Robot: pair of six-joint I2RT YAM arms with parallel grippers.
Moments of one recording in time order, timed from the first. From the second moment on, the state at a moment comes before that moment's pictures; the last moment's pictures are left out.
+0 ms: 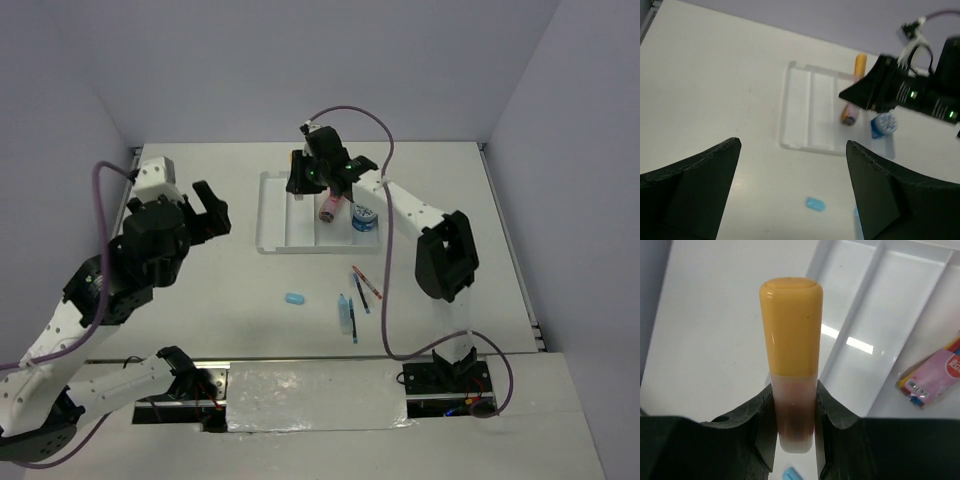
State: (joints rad) left arm -0.72 0.91 1.40 -0.82 -0.70 -0.56; right arm 0.62 1.95 1.74 -0.38 -0.14 0.45
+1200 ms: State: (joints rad) left arm -0.72 0.83 1.03 -0.80 -0.71 -0.54; right arm 0.70 1.81 1.55 -0.56 0.10 0.49
